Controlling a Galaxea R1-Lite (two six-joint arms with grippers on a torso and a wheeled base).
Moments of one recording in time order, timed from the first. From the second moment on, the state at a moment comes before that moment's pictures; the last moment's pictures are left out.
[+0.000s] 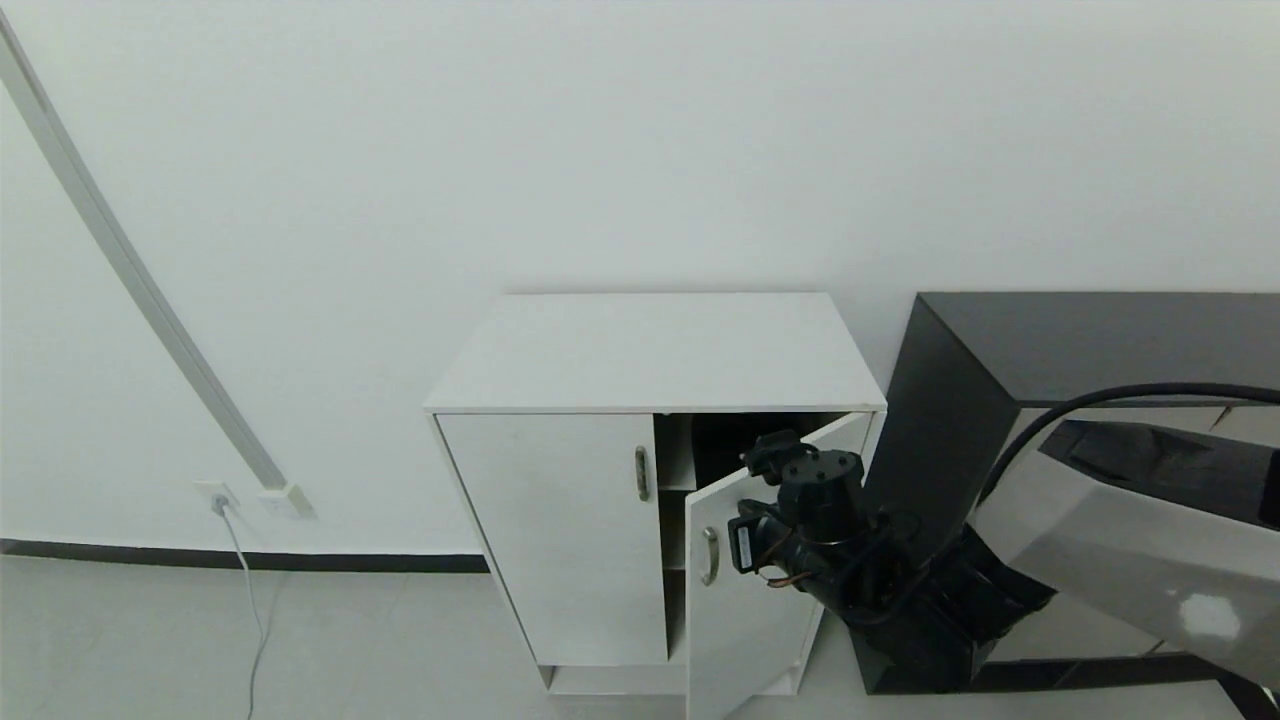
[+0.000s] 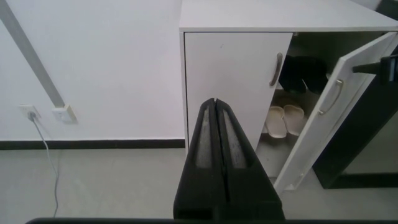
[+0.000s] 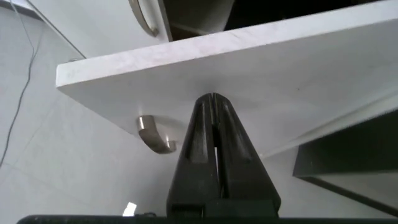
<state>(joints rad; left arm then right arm) 0.00 0.00 0.00 0.00 0.02 0.00 0.70 2.26 -0.98 -0.91 -0.28 0.15</state>
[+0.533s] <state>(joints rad) 0.00 0.00 0.00 0.00 0.02 0.00 0.65 2.38 -1.16 -0.91 -0.28 0.14</state>
